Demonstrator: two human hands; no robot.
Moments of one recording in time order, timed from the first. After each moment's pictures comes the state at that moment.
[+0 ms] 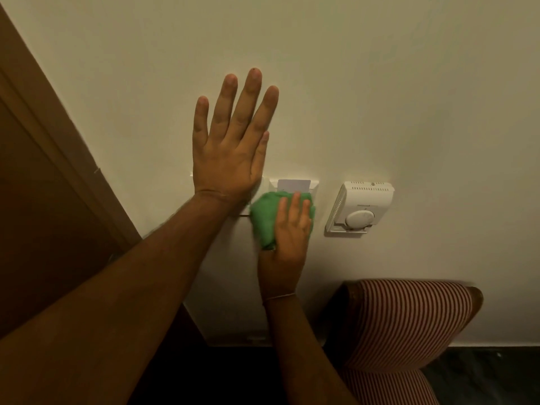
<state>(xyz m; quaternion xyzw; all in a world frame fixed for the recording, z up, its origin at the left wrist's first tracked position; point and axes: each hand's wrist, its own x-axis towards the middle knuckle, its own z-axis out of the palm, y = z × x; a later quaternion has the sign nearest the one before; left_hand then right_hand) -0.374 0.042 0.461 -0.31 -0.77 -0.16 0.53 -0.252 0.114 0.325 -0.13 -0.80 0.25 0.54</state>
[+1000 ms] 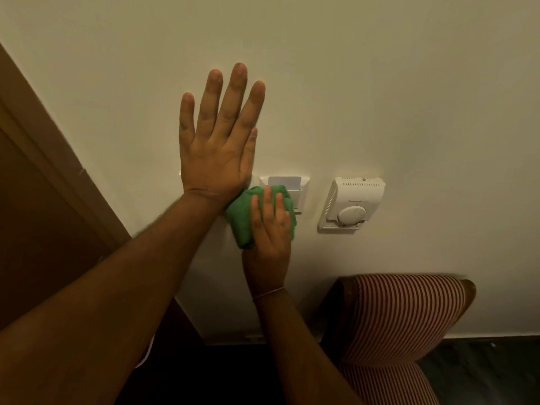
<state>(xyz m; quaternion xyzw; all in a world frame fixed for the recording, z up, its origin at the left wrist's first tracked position) -0.374 0.042 0.461 -0.31 -0.77 -0.15 0.53 -0.258 0.105 0.326 -0.07 -0.82 0.20 0.54</state>
